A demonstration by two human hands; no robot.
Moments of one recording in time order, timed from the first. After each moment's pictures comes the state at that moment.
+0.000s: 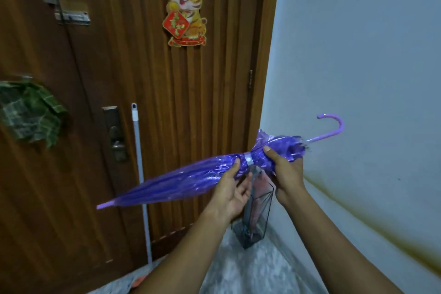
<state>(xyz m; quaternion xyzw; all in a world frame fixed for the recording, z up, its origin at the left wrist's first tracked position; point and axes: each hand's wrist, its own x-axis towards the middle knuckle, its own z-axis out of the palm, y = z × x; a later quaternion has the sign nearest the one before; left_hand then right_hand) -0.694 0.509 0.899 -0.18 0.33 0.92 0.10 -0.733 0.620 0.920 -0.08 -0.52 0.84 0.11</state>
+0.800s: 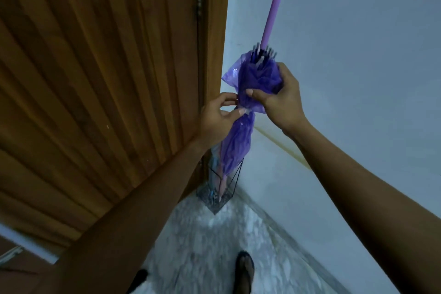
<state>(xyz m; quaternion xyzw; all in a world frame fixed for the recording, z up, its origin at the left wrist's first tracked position) -1.153 0.523 0.812 0.14 0.73 0.67 -0.02 -1.131 0.680 0.878 0.08 -0.78 0.57 0.23</state>
